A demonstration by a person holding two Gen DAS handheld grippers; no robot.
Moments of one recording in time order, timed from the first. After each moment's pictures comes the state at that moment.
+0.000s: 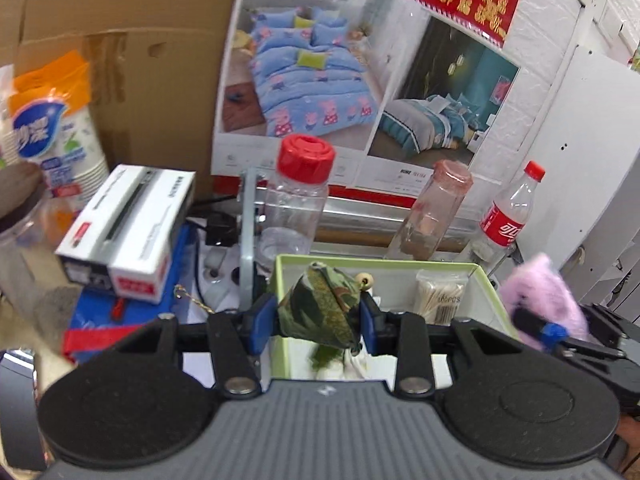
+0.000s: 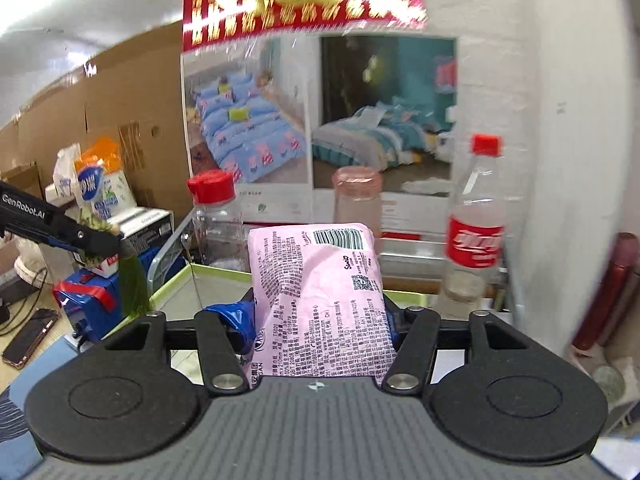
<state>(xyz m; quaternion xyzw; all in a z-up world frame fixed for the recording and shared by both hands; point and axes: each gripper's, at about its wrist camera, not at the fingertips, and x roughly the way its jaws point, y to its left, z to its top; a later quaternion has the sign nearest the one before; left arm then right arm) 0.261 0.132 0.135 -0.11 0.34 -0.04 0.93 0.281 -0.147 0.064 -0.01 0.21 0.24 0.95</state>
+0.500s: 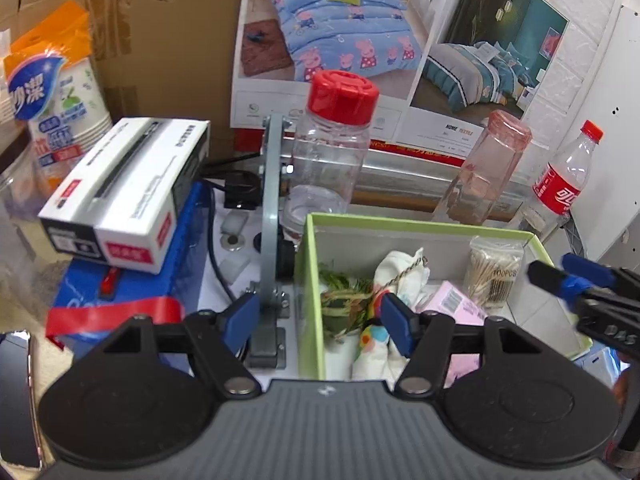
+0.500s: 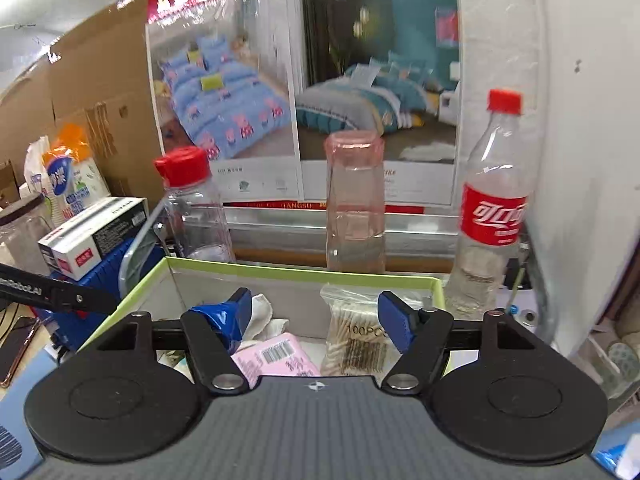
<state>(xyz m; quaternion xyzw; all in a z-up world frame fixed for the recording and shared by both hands) 0.276 0.137 0.093 -0.10 0.39 -0.01 0.92 0.291 -0.137 0.059 0.01 0.24 0.21 0.95</state>
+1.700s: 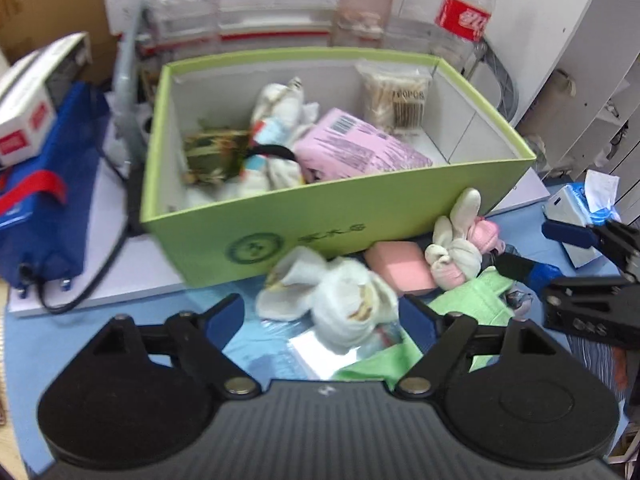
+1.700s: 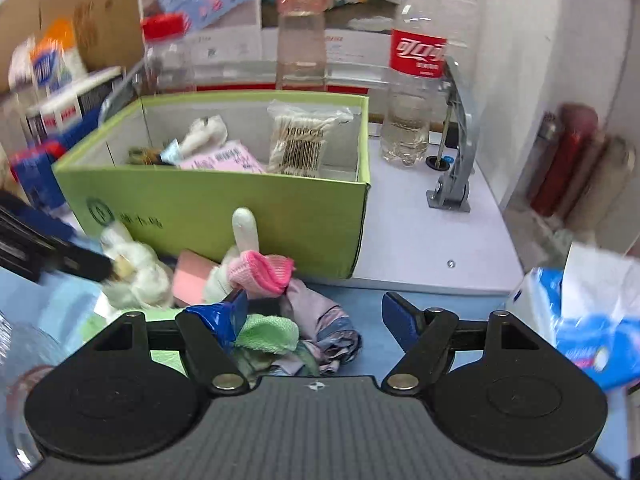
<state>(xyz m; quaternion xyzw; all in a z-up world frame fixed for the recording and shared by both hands) 0.245 0.045 0.037 -0.02 0.50 -0.11 0.86 0.221 -0.191 -0.004 -0.02 0.36 0.16 0.92</state>
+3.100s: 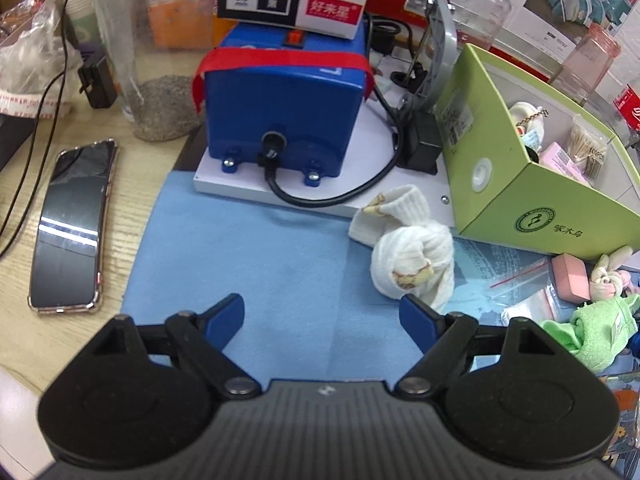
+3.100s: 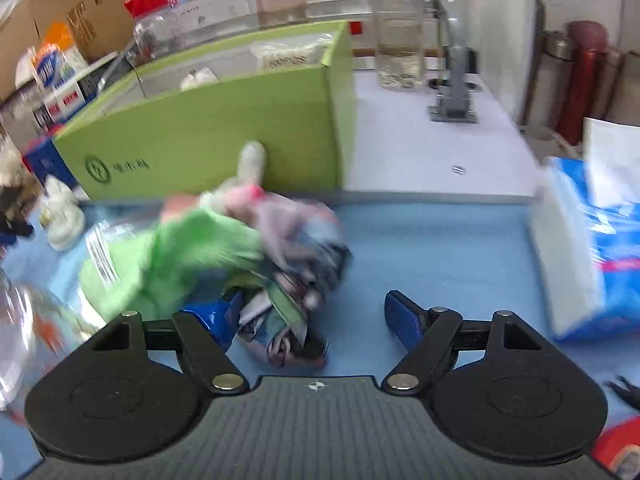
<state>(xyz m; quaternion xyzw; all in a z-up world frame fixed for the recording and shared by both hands) 0.179 0.214 0.017 -0.13 0.50 0.06 0.85 0.211 -0.227 -0.053 0.00 0.41 0.19 0.89</state>
